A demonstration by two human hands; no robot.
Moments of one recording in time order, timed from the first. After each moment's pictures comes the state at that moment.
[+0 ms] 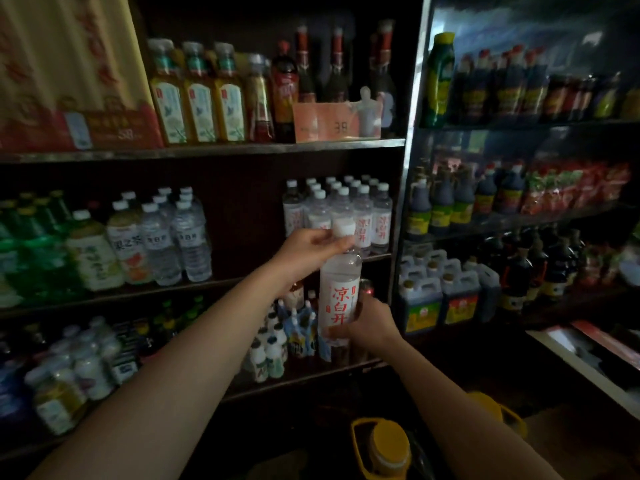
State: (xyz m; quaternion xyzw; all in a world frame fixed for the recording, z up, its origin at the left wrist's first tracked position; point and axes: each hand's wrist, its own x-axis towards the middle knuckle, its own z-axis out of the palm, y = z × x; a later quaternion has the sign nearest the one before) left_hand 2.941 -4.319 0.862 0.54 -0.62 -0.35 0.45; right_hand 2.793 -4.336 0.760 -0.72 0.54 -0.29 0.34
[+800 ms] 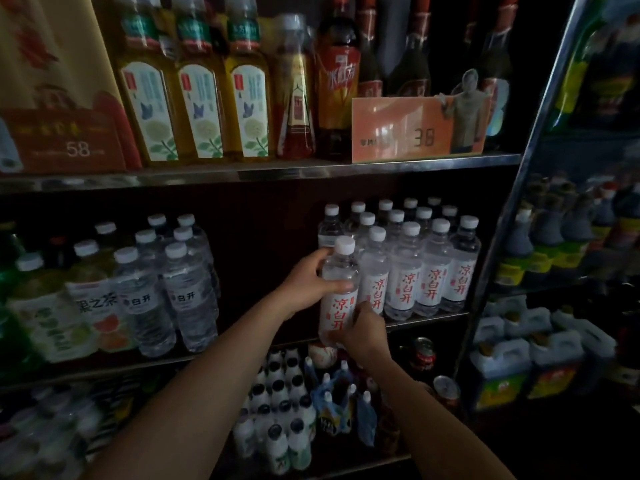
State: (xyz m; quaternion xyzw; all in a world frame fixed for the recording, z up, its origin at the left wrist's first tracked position) left_hand 3.089 -4.551 0.819 0.58 -0.59 -0.36 0.43; right_hand 2.958 -4.568 0.734 -0.66 0.56 -0.31 0.39
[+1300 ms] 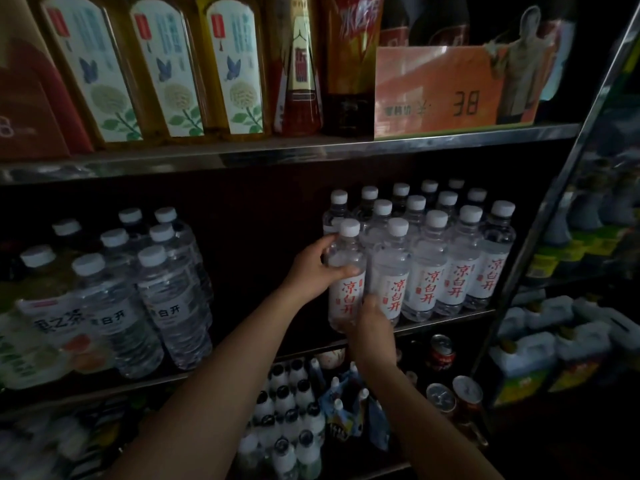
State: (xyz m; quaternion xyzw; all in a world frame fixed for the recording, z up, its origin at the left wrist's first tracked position) left_hand 3.115 -4.621 0.789 0.58 -0.59 -0.32 0.47; right_hand 2.995 -4.610 0.700 -0.68 0.60 -0.33 0.27
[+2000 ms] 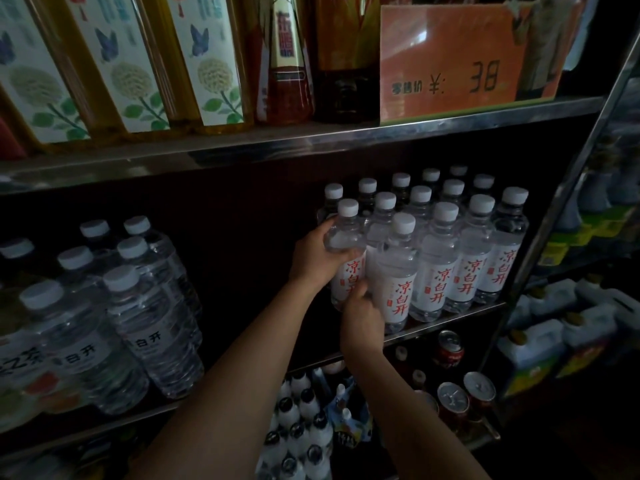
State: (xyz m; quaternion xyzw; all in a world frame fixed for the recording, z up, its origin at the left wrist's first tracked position) left_hand 3.119 -4.679 0.777 0.58 -0.59 -0.24 0.50; right_hand 3.033 -4.649 0.691 -0.70 0.66 -0.25 0.12
